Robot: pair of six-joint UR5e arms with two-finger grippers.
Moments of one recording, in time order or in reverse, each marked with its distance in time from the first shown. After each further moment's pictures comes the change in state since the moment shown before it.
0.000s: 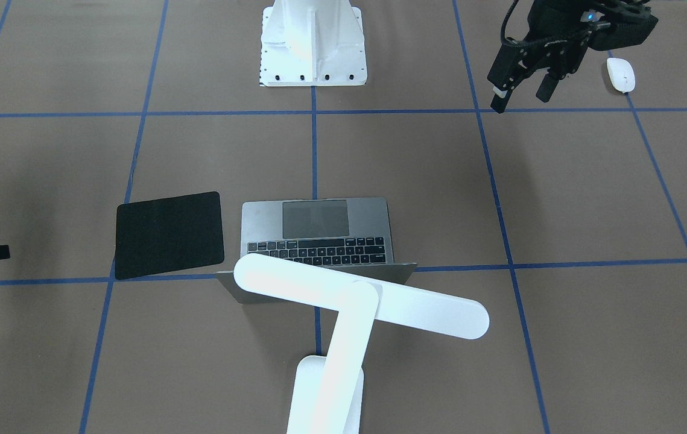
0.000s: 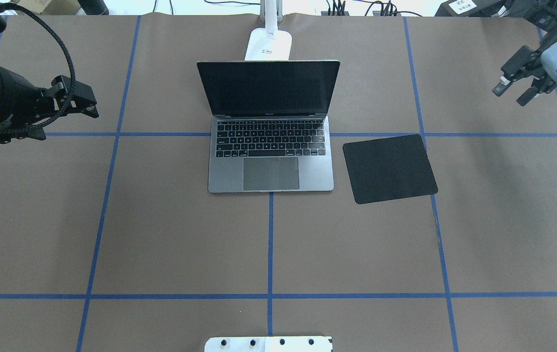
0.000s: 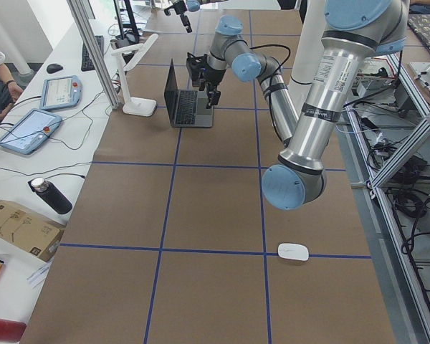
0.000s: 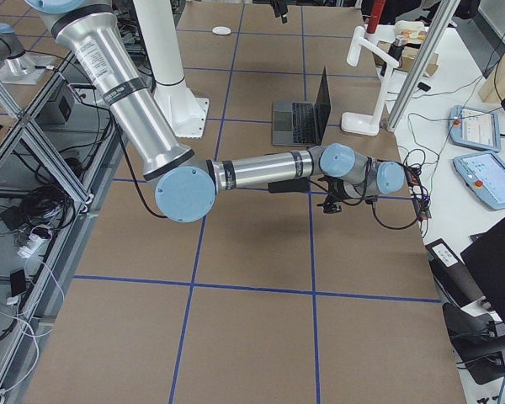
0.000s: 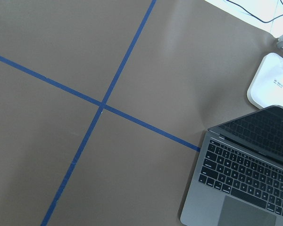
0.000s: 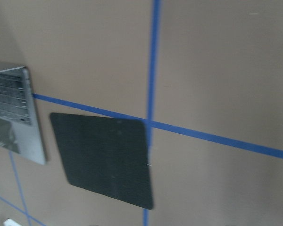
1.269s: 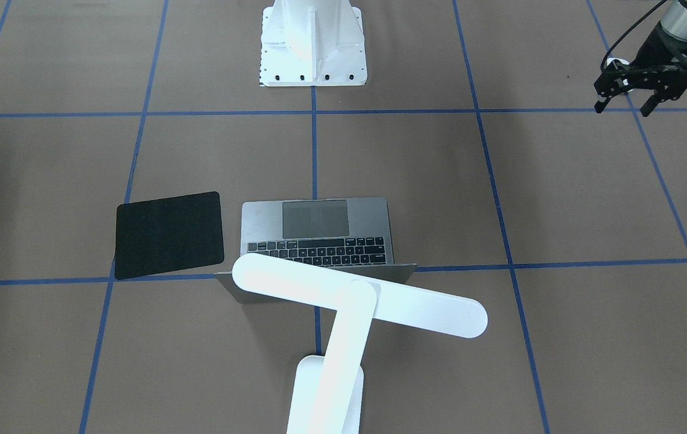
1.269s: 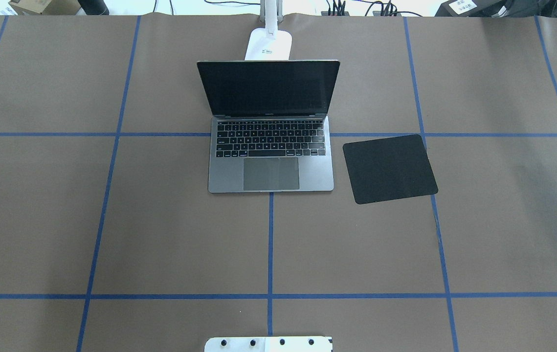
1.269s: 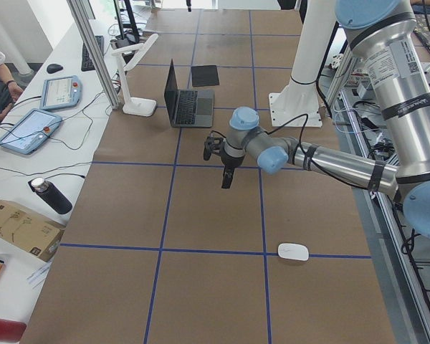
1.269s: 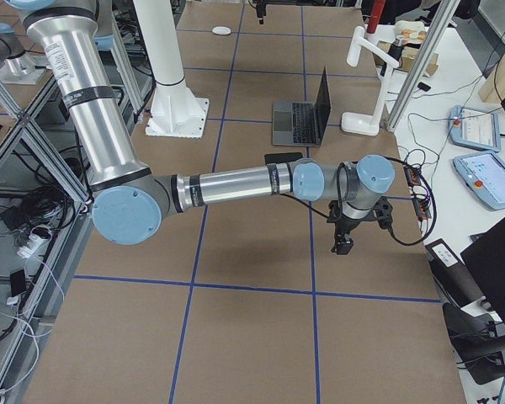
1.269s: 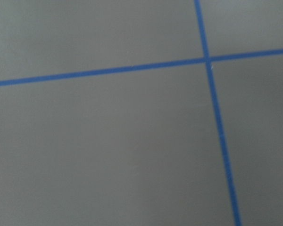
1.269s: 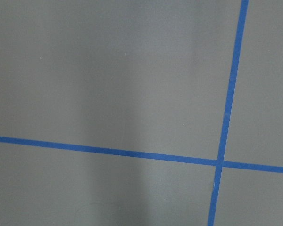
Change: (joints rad) left arm -0.133 0.775 0.213 -0.814 -0.189 0.584; right arm 0.148 -0.192 0.214 0.394 -0.374 0.271
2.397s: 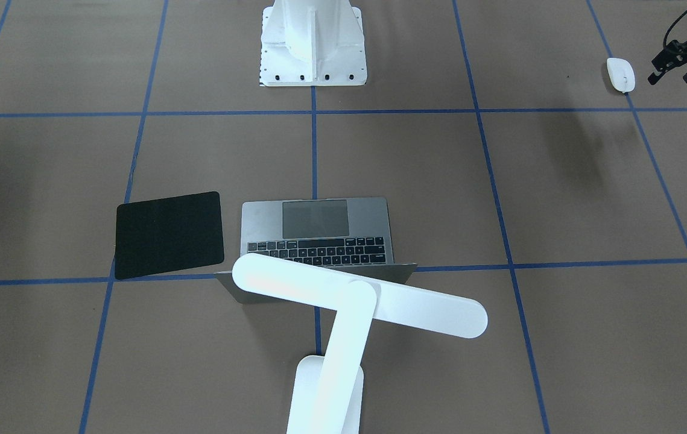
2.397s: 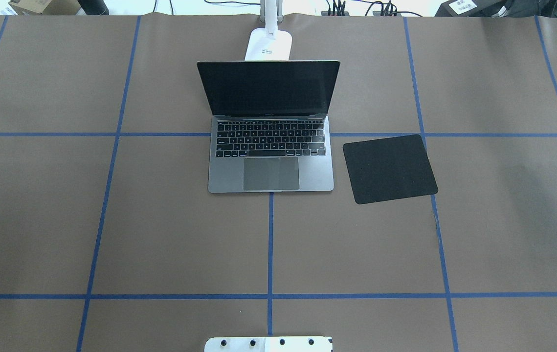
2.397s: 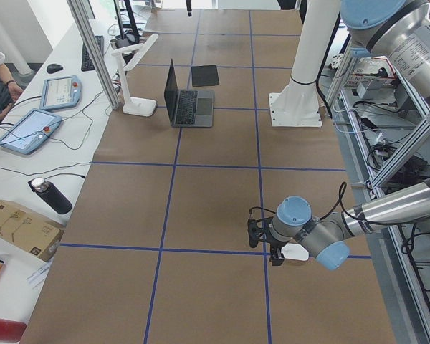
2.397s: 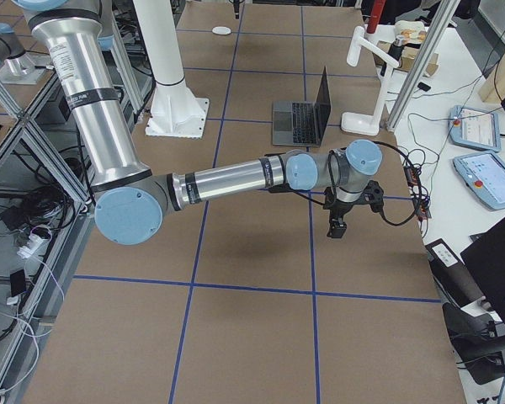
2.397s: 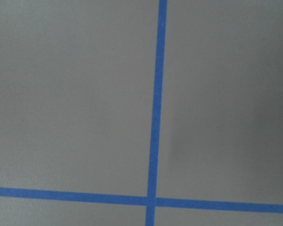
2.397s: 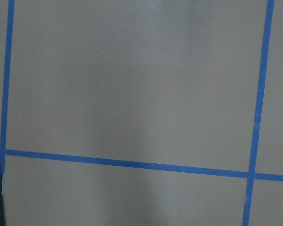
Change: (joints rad) left arm 0.011 0.234 0.405 -0.547 -0.111 -0.104; right arm -0.073 -0.020 0.076 0.021 -0.001 0.109
